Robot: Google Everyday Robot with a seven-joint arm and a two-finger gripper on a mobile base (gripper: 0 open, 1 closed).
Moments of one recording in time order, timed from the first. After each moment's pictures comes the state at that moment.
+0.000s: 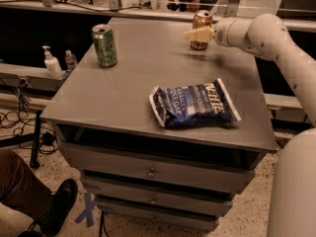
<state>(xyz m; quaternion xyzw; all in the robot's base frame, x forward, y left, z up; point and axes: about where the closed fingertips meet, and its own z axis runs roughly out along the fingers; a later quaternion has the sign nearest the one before) 0.870 -0.184 0.891 -0.22 0.76 0.14 0.60</state>
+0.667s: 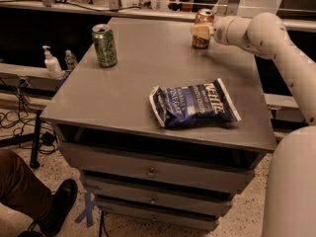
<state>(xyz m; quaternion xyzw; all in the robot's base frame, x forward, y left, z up) 0.880 -0.179 0.892 -0.22 0.75 0.15 0.60</state>
